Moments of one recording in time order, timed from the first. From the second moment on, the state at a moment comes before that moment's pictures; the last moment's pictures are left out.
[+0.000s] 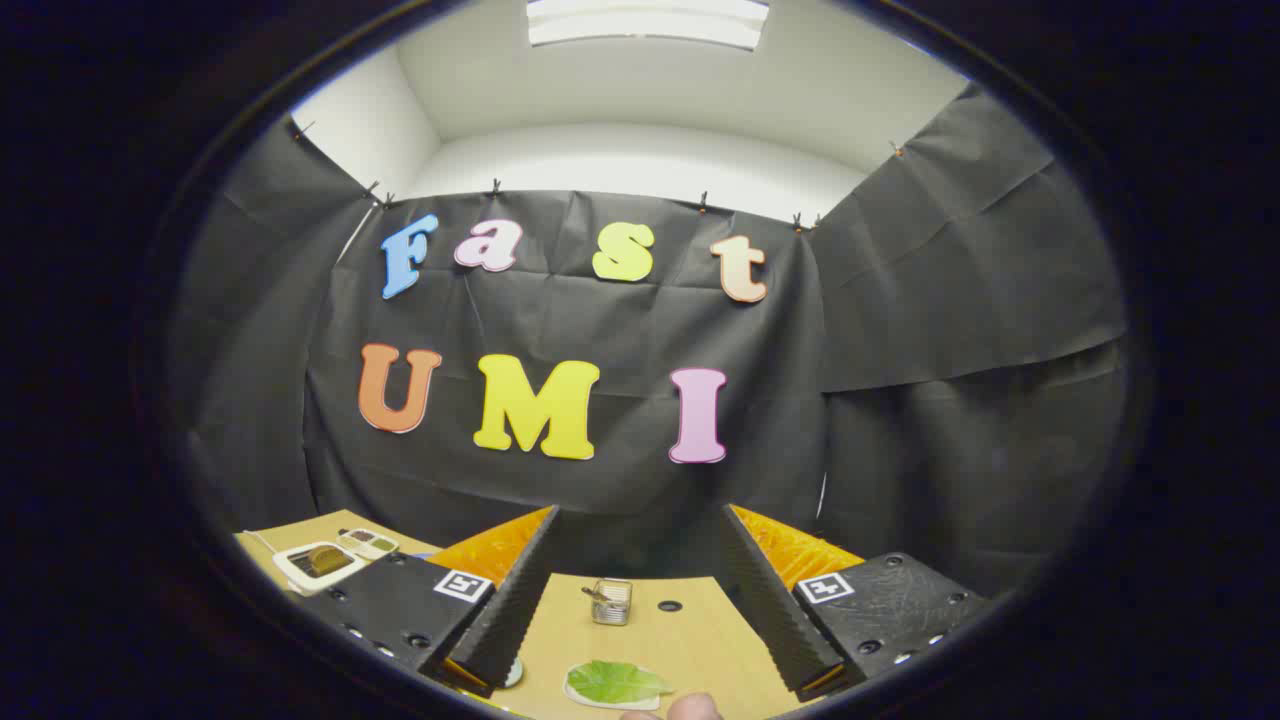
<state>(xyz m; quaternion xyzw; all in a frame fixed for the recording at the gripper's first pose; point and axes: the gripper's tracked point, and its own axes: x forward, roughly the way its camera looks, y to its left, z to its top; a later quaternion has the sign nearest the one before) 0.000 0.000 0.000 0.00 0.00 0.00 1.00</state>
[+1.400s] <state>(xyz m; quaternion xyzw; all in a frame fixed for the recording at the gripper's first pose) -0.001 -0.059 -0.116 0.02 0.11 0.01 0.99</state>
